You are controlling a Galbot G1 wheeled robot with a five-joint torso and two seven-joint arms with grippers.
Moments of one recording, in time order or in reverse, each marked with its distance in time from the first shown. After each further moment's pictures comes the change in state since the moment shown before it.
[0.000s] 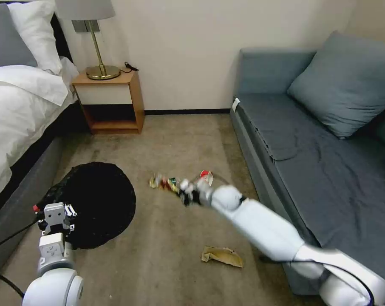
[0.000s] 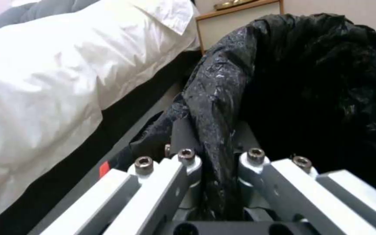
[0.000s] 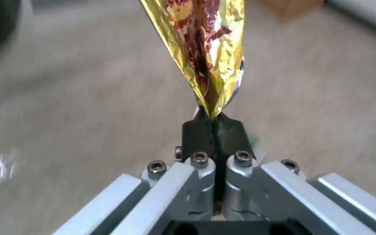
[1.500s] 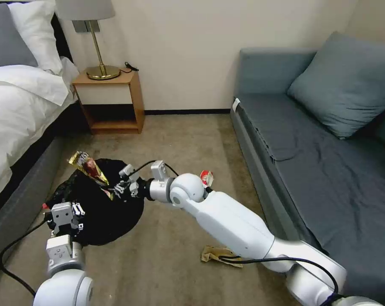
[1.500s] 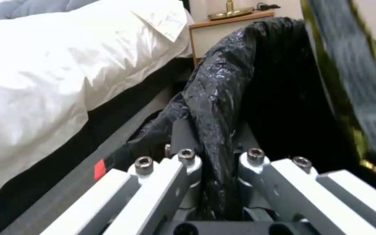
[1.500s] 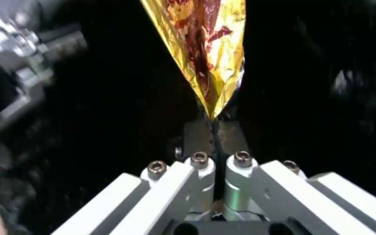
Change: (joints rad) left arm -0.004 -0.044 0.038 -0.015 -0.003 -0.043 -0.003; right arm -0.006 0.196 -0.058 0.145 0.293 -0.009 -0.078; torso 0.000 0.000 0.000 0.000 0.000
